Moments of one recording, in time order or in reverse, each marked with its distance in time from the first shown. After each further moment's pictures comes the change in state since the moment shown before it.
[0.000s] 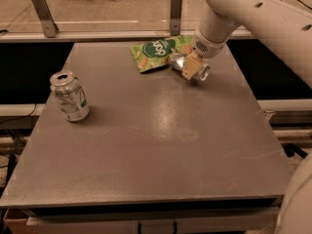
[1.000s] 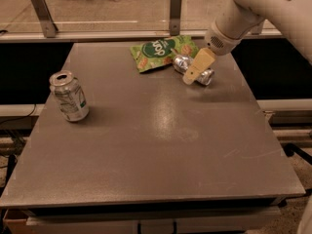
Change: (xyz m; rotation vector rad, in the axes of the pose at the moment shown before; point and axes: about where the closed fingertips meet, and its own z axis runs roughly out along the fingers) arm 0.010 -0.004 -0.022 -0.049 -0.076 -0.012
